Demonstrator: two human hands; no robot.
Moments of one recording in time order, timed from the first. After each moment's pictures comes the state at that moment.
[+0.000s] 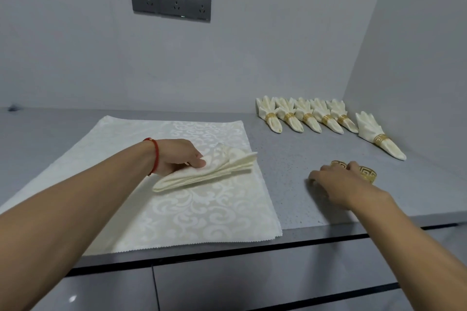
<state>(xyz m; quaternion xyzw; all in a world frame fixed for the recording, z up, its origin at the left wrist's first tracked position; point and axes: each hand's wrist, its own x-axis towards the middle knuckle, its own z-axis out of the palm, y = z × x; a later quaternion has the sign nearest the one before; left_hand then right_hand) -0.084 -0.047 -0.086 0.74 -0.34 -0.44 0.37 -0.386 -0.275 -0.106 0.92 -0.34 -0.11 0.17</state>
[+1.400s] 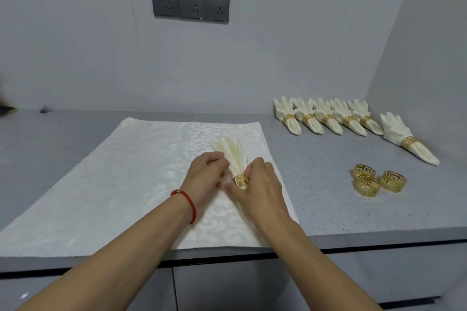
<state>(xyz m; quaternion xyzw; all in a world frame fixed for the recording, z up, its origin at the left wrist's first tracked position) -0.146 -0.043 -0.143 0.65 -0.21 -0.21 0.70 -0.264 -0.119 -0.141 0.87 -0.30 0.29 -0.26</state>
